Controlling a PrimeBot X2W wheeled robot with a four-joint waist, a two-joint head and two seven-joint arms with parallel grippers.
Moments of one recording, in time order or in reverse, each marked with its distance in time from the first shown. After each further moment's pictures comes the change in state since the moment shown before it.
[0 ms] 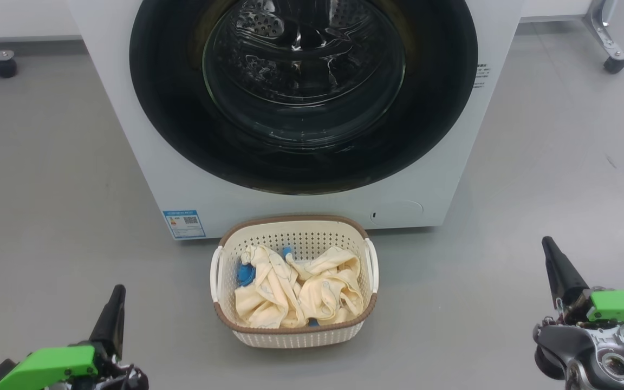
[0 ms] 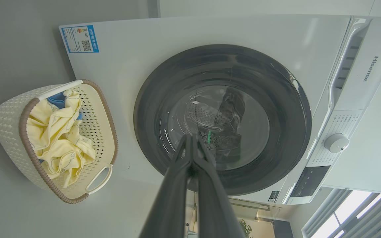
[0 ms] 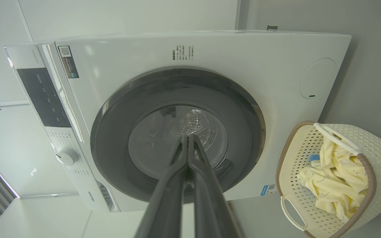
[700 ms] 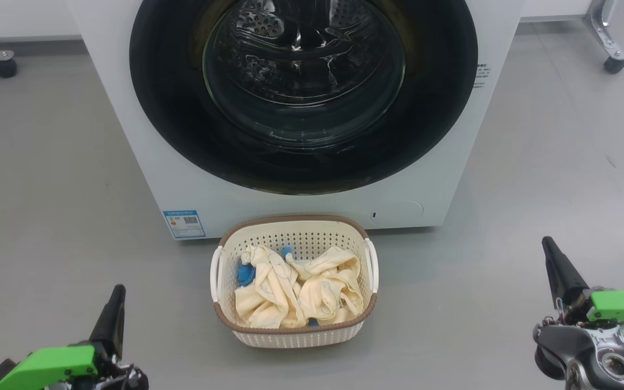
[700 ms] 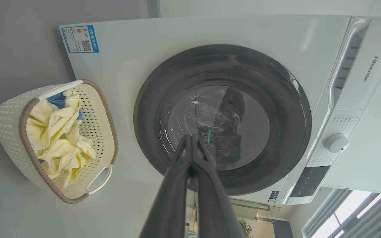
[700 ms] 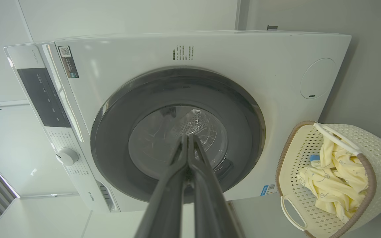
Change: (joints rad) left arm 0.000 0.000 0.000 0.000 0.000 0.000 0.000; right arm 0.000 0.000 0.000 0.000 0.000 0.000 0.000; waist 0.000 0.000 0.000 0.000
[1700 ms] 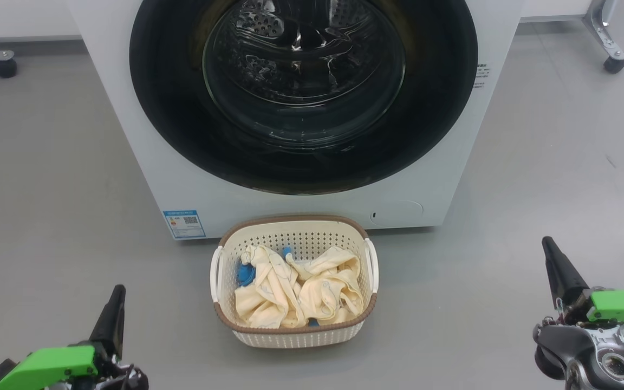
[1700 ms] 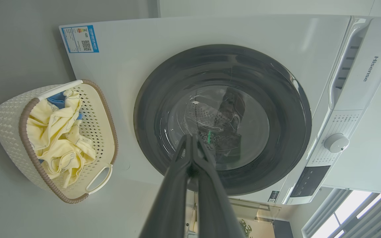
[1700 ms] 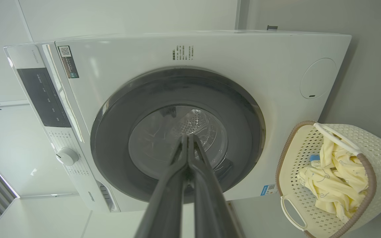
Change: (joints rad) left arm 0.000 0.000 0.000 0.000 0.000 0.000 0.000; right arm 0.000 0.000 0.000 0.000 0.000 0.000 0.000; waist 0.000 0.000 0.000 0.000
